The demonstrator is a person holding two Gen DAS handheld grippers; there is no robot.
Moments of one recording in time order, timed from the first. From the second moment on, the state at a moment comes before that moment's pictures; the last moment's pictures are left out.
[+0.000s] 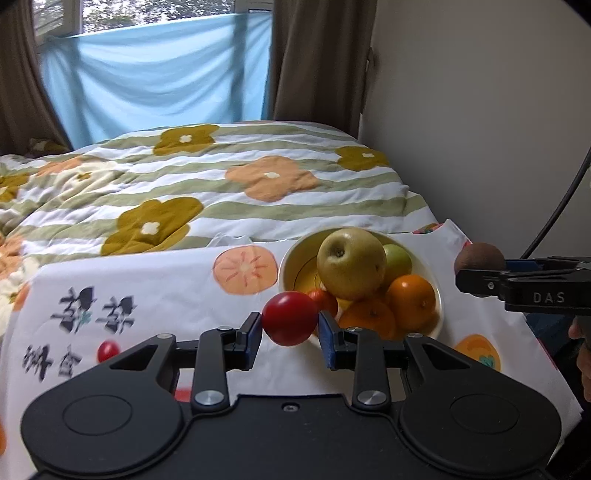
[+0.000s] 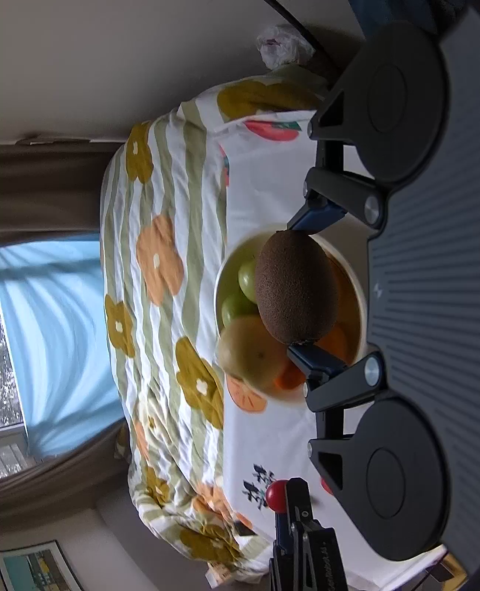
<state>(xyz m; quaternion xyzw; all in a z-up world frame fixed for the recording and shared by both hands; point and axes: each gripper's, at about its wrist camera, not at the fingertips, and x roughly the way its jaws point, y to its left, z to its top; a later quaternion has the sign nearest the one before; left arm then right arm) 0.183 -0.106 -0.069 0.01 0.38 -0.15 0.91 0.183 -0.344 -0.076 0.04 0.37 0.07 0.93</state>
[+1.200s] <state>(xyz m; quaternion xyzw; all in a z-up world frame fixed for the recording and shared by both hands) 0.330 -0.113 -0.100 -0.05 0.43 -0.22 0.87 0.297 -0.355 -0.097 0.10 0.38 0.00 0.92</state>
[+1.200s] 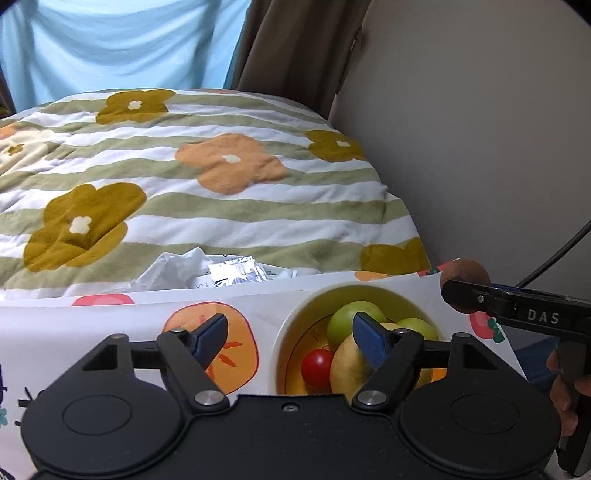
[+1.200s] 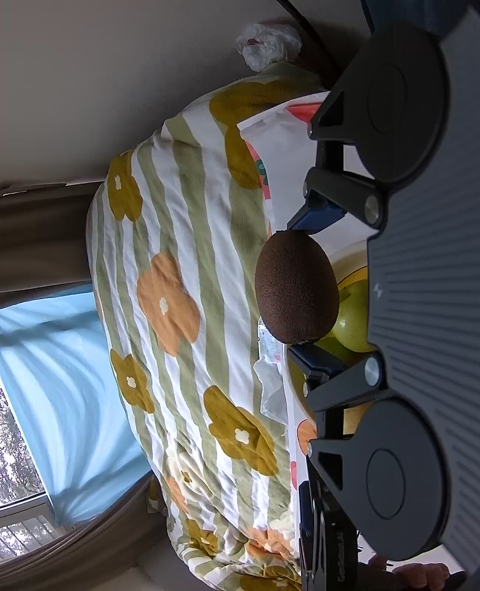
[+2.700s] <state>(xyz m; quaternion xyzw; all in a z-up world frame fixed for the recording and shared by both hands) 0.235 -0.081 -0.059 -0.02 0.37 -0.14 0.92 0.273 -0.348 -0.079 0.12 0.34 0.04 0.93</state>
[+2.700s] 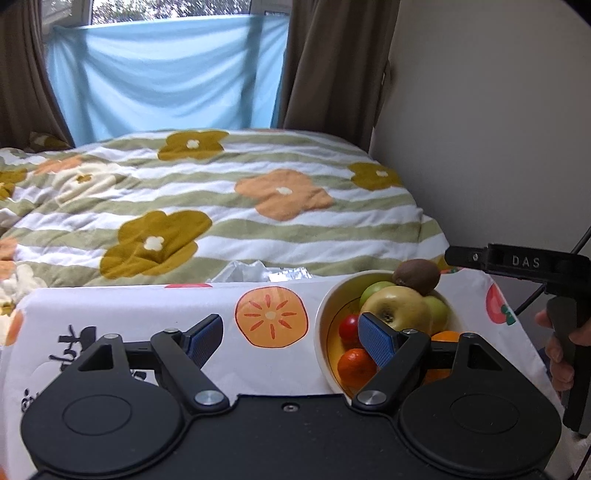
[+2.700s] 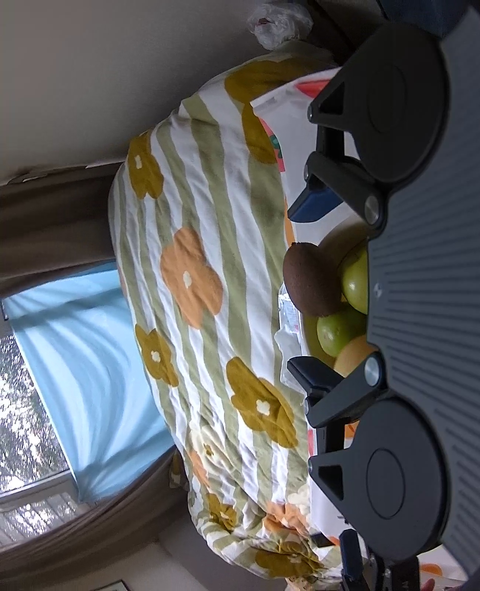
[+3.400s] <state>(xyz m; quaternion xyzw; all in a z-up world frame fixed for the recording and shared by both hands) 0.082 -0.057 -0.030 -0.02 0.30 -0.01 0.95 0.157 -0.317 -0.047 0.06 0.32 0.12 0.94</state>
